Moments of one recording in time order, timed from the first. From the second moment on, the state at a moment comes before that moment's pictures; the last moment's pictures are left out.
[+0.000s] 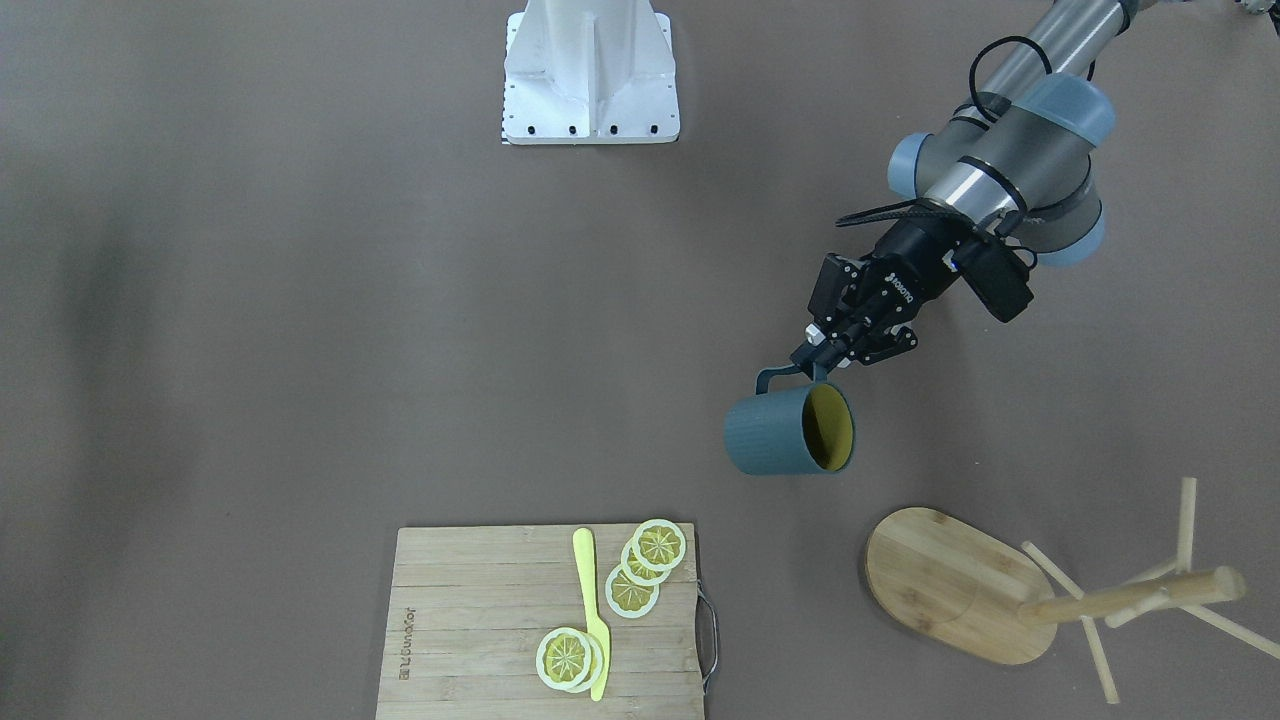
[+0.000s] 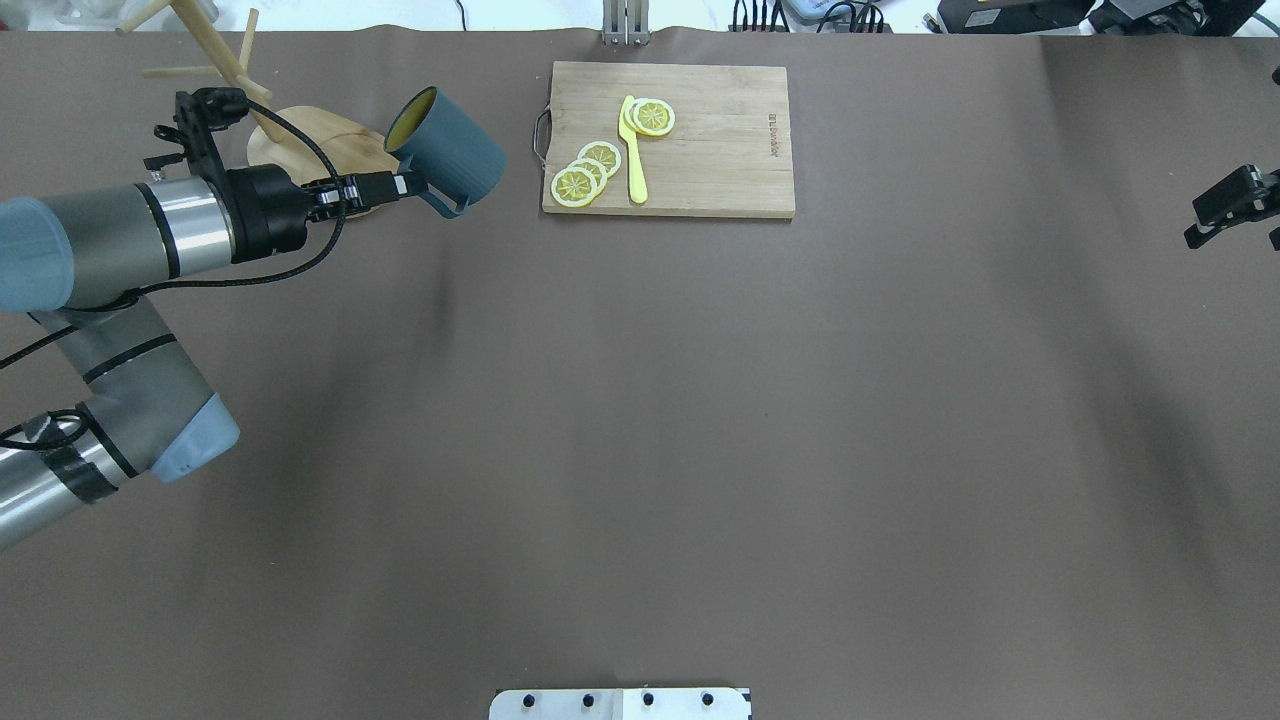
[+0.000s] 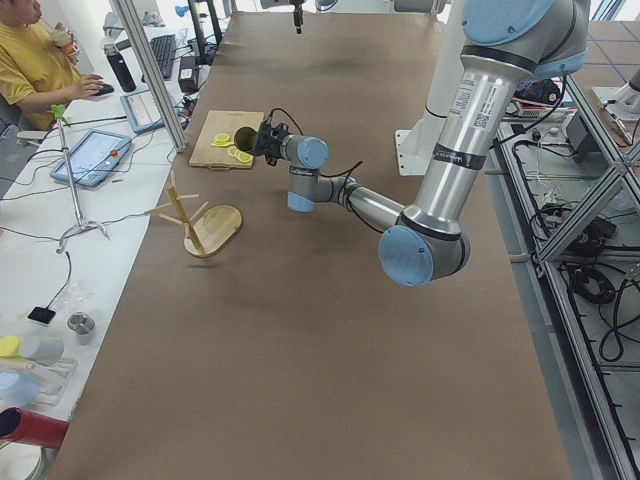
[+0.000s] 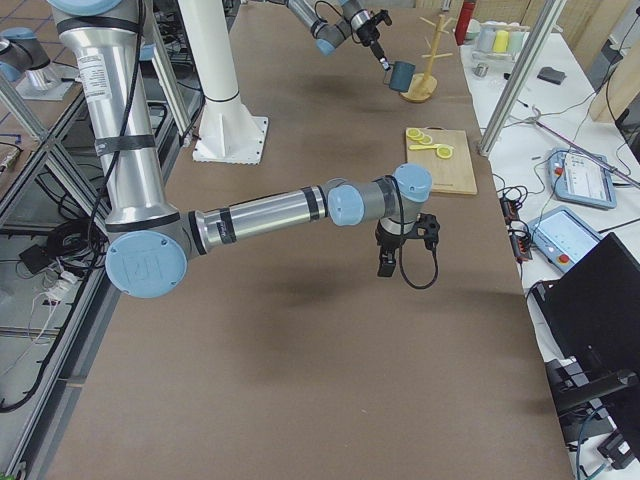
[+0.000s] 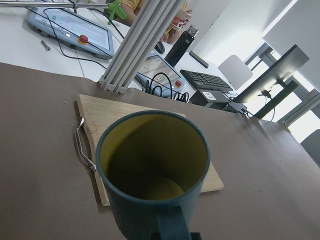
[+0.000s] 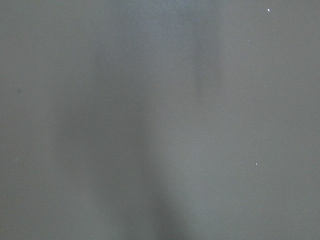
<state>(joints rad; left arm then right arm) -0.79 -1.93 -1.49 -3.05 -1.76 -1.36 1.31 -1.41 1.68 -1.64 2.35 0.34</state>
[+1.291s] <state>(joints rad) -0.92 -2.04 -1.29 -3.29 -1.64 -2.15 1.31 -1.40 1.69 -1.64 2.32 0.34</state>
